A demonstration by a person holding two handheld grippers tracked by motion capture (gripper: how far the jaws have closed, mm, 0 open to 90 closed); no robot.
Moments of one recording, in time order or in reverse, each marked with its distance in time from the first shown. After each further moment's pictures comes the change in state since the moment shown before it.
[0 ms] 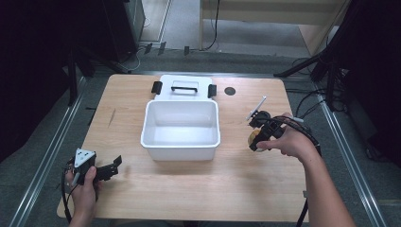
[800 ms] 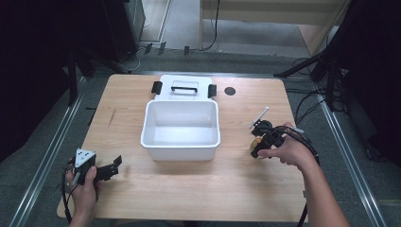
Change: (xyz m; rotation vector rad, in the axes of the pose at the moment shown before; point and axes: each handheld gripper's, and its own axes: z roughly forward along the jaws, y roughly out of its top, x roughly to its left) left arm -0.001 0.000 0.000 0.002 0.013 0.002; right arm 0.000 -0.021 0.033 0.000 0.003 0.046
